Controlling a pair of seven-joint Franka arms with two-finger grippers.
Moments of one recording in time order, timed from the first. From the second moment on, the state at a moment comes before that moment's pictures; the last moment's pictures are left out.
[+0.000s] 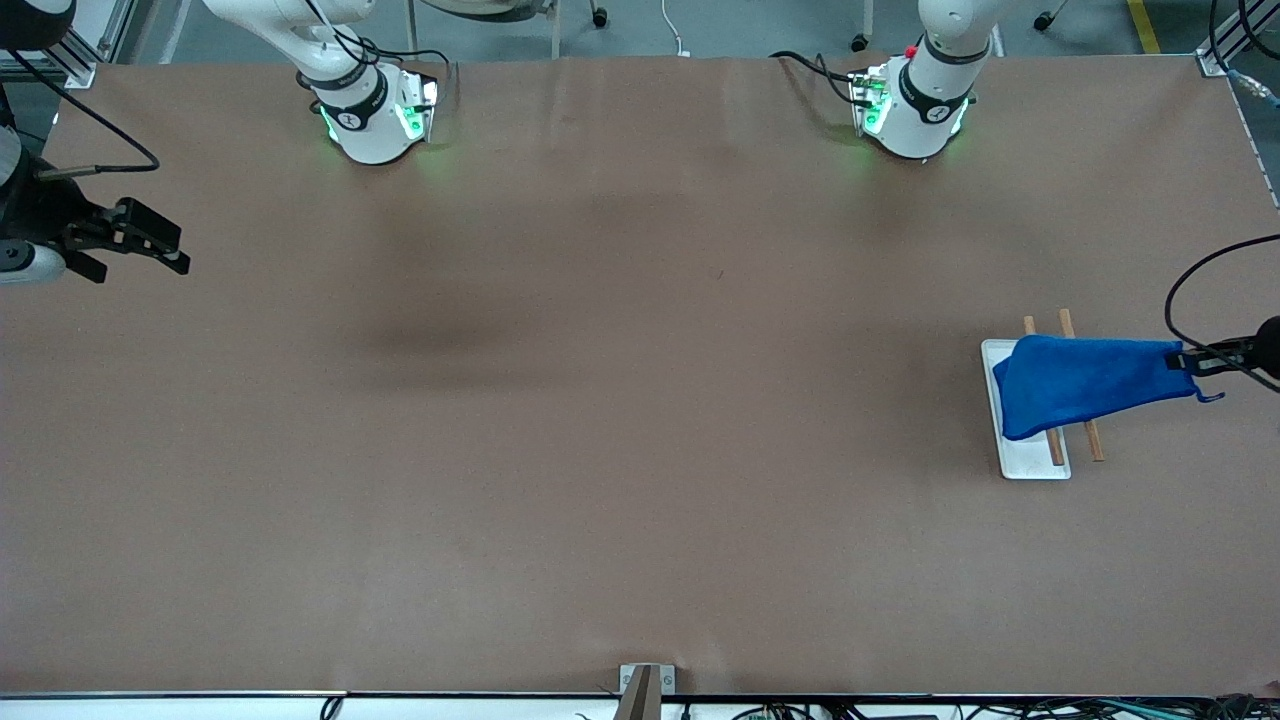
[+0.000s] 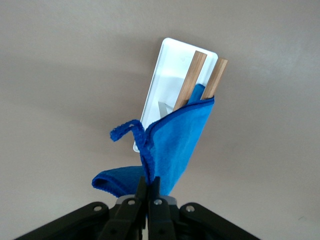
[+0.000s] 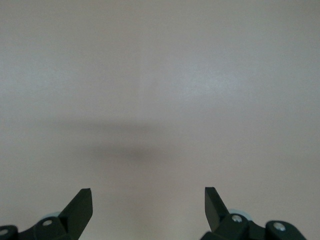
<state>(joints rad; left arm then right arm) 0.65 0.48 -0.45 -1.45 0.09 1.60 -0.06 0.00 -0.09 -0.02 -1.72 0.05 1.65 -0.10</state>
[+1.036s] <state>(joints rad) 0.68 0.52 -0.42 -1.42 0.11 1.63 0.09 0.00 -0.09 -0.02 -1.72 0.05 1.65 -0.10</state>
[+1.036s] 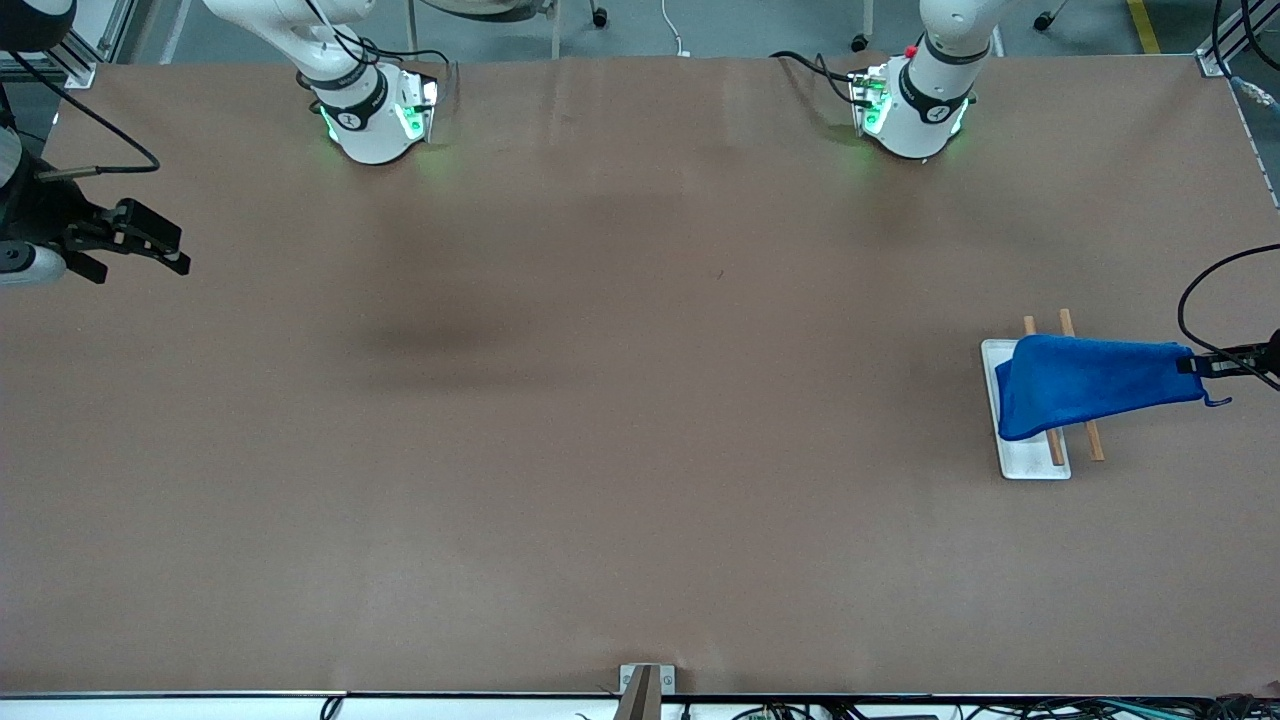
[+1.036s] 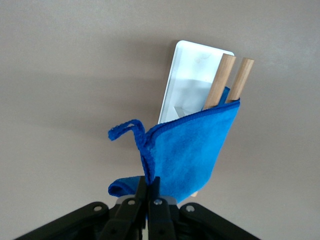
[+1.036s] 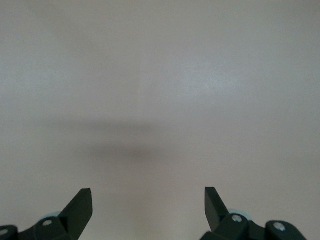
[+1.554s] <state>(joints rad) 0.68 0.58 -0.38 -1.42 0.14 1.70 0.15 0.00 -0.09 -0.02 -1.72 0.05 1.65 -0.10</state>
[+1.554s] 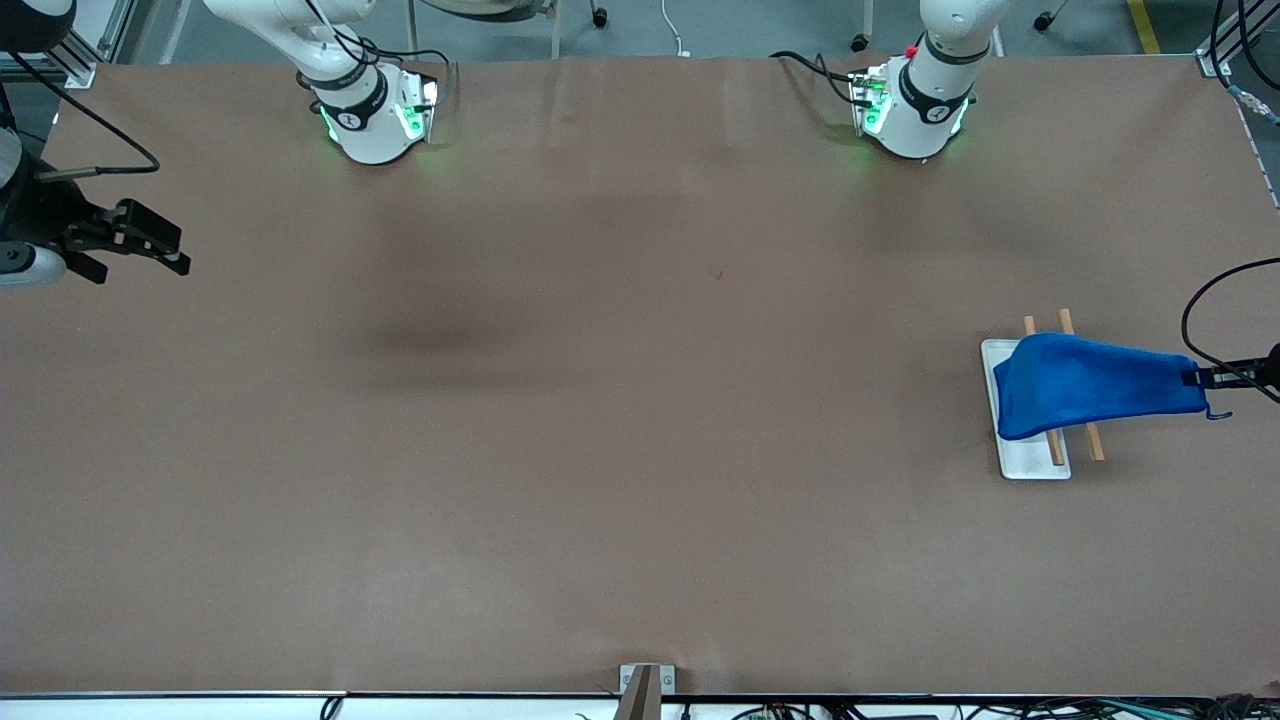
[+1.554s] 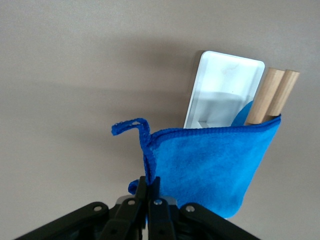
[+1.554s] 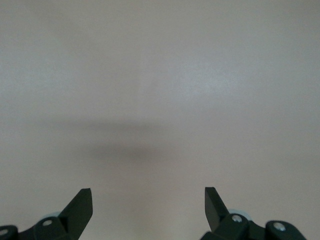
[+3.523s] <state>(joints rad) 0.70 0.59 -0.42 -1.36 0.14 1.75 0.23 0.00 -0.08 -0.03 -1.72 0.05 1.65 -0.10</state>
